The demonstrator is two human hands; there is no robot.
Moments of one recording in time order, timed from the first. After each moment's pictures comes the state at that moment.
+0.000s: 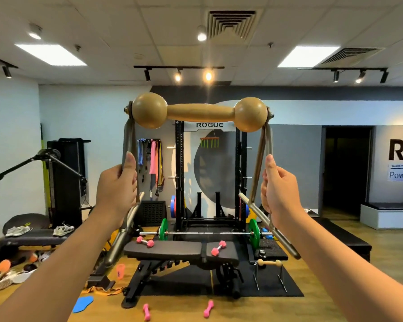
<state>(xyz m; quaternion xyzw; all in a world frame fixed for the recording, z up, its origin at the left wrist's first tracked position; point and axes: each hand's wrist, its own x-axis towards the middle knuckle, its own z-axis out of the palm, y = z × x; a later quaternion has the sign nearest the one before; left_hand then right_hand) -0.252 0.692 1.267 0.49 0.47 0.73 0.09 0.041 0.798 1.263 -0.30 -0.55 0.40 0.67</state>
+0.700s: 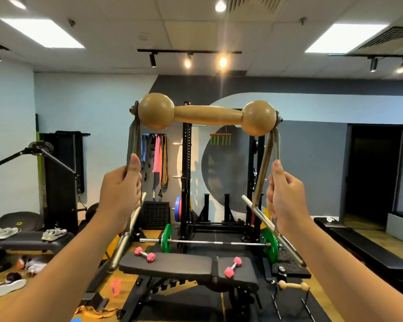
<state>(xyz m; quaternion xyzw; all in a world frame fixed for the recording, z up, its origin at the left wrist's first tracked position) -0.433 1.009 1.244 0.48 0.46 0.74 0.10 -0.142 1.123 1.239 -0.29 -0.55 0.40 0.67</state>
